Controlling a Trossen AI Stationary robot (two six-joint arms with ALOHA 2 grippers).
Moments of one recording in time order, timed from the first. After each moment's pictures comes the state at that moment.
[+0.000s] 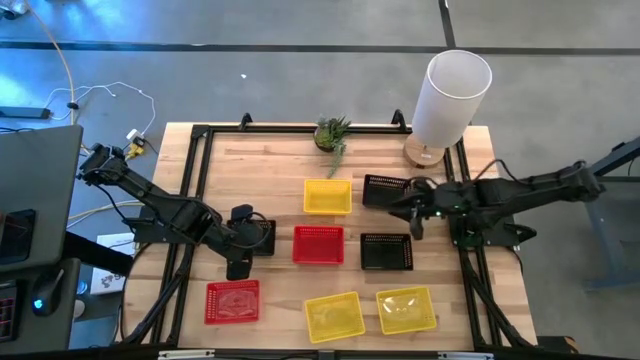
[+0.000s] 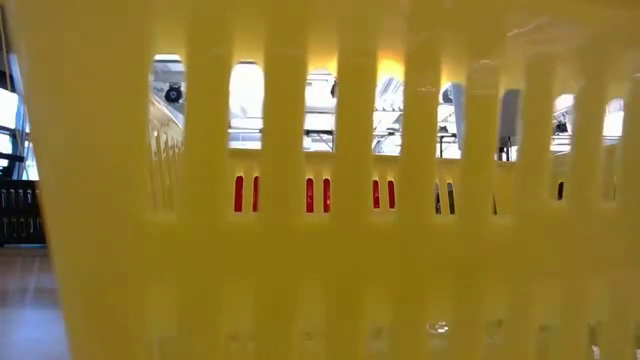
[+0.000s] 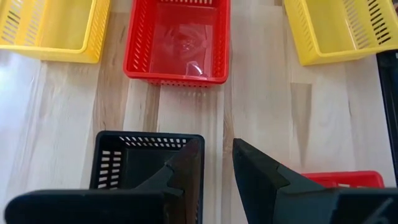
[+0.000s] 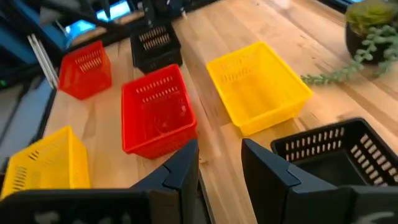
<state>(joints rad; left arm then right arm) -0.39 1.20 0.96 -0.80 -0.27 -0.50 0.15 0.73 0.56 -0.34 0.22 0.43</state>
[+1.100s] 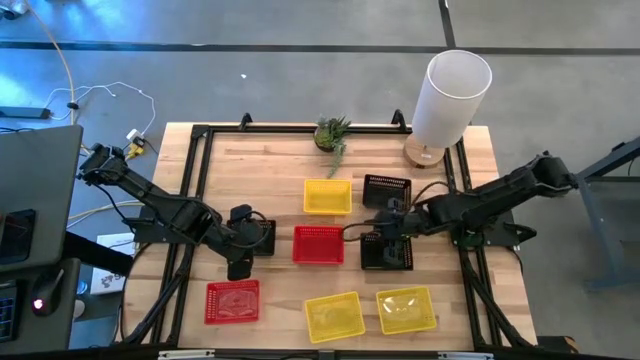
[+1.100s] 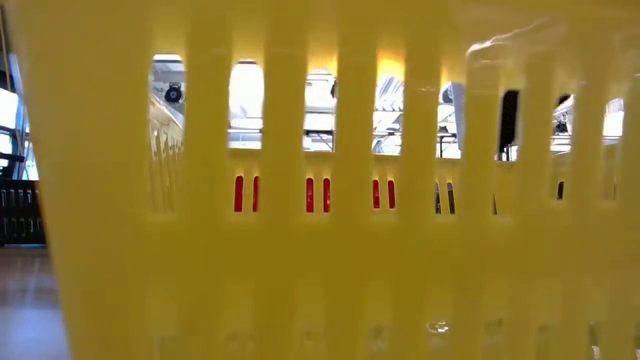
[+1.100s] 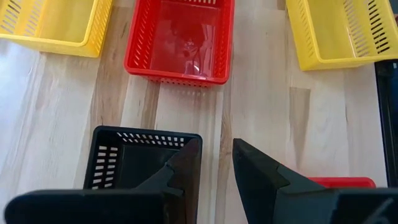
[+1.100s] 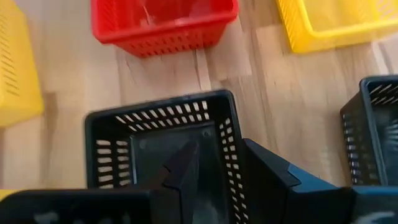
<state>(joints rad) -0.39 1.20 0.96 -0.80 -0.27 -0.55 0.26 1.30 0.75 -0.47 0.15 0.38</state>
